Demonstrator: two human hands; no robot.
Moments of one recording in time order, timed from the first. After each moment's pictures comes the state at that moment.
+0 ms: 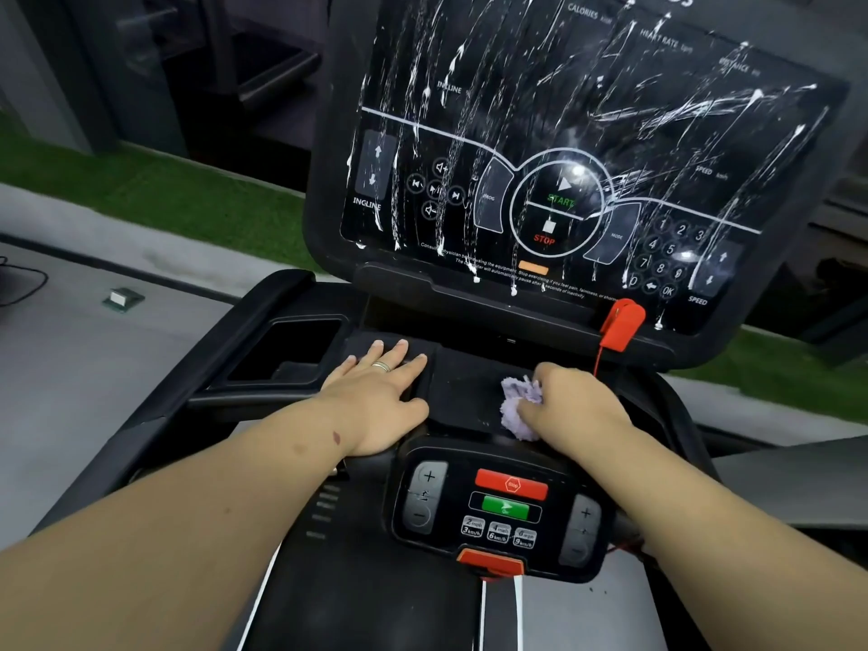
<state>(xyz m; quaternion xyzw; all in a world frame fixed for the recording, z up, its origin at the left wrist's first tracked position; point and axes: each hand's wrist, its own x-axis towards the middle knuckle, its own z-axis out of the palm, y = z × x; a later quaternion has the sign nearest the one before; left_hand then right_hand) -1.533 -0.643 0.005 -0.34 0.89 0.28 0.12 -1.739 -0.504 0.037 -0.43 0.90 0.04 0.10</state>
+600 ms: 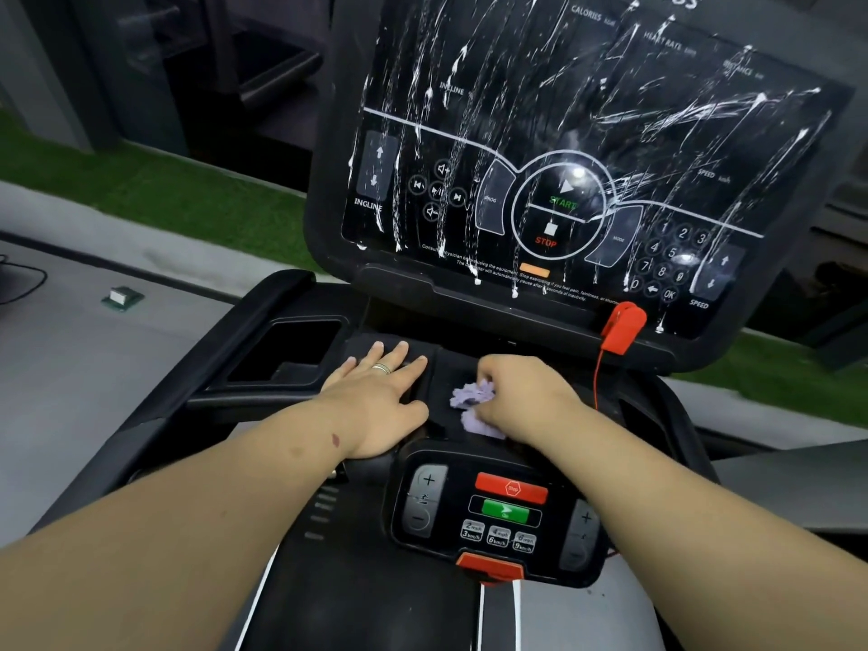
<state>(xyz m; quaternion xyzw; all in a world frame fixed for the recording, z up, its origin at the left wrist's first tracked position) -1.531 -0.644 0.003 -0.33 0.89 0.29 0.11 -1.710 -0.540 0.044 -0.49 0.85 0.03 0.17</state>
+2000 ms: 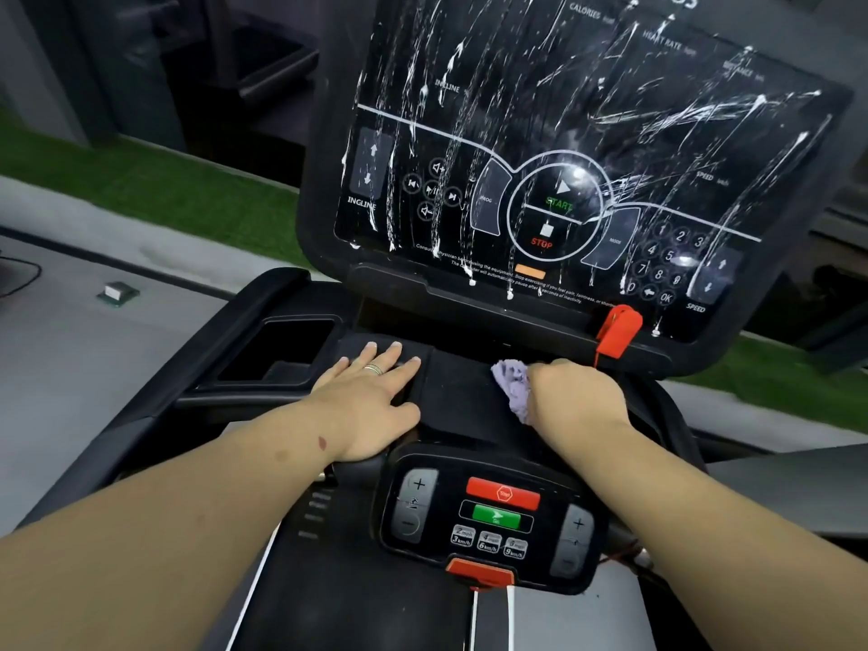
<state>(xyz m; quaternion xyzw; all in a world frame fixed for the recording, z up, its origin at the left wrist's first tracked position) -1.531 -0.642 0.004 -0.33 0.89 0.28 0.12 -1.746 -0.509 0.045 -0.49 0.86 0.17 -0.01</state>
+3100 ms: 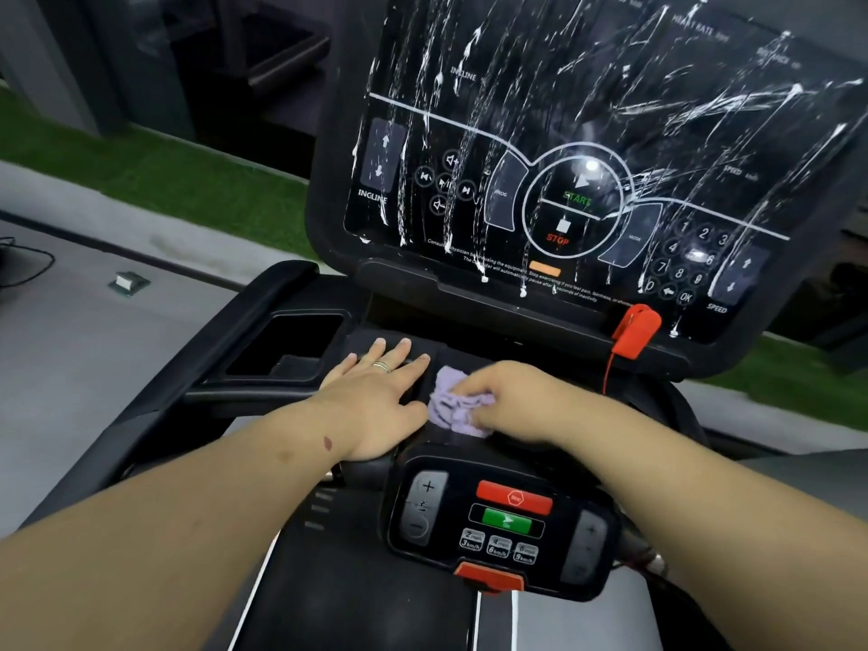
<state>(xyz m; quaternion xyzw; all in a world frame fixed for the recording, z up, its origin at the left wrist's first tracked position) -1.531 -0.644 0.002 -0.33 0.89 0.29 0.11 -1.711 -0.548 0.055 -0.55 0.77 0.04 0.32</state>
